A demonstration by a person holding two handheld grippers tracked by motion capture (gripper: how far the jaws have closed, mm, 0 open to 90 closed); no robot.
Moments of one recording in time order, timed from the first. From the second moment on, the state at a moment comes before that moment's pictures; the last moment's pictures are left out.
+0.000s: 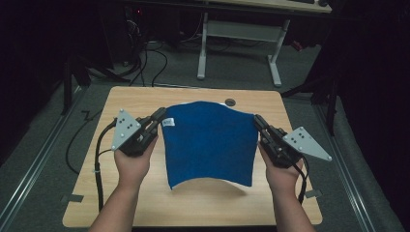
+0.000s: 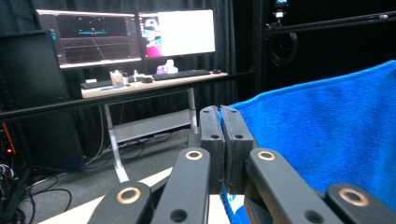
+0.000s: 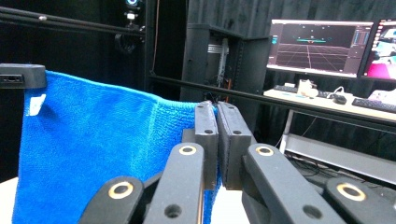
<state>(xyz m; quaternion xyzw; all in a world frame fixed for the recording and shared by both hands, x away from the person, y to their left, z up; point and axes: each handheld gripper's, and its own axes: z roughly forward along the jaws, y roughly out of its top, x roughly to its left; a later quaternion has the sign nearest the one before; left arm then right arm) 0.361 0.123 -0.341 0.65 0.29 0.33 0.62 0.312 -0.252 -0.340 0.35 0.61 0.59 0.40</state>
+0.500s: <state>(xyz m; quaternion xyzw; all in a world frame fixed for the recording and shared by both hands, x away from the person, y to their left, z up) 0.415 0.122 -0.312 0.65 0.29 0.38 0.59 0.359 -0.247 -0.316 0.36 0.60 0.59 0.40</state>
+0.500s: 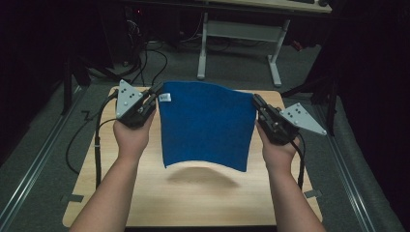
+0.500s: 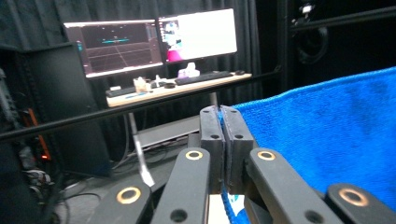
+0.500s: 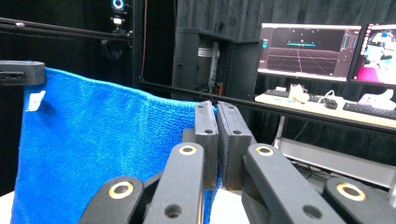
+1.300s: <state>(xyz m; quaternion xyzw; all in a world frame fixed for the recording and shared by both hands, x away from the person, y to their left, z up) 0.486 0.127 -0.293 0.66 0.32 0.40 0.54 0.438 -0.235 -0.297 0.39 0.62 0.54 0.41</state>
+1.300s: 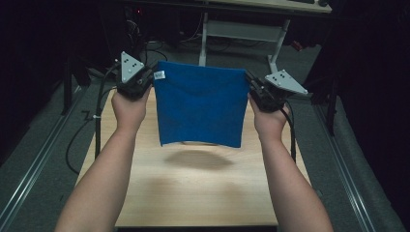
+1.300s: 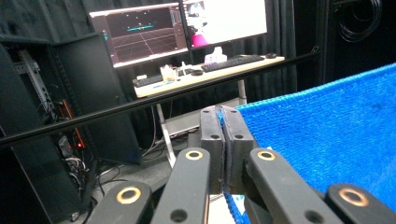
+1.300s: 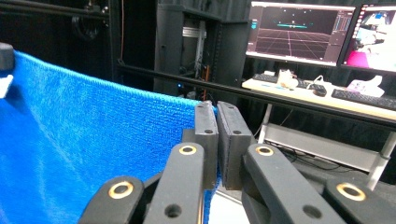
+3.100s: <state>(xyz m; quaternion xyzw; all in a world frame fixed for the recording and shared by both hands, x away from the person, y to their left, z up) 0.529 0.112 -0.469 0.80 0.39 0.24 0.40 0.501 -0.247 -0.447 0.46 0.72 0.43 0.30</state>
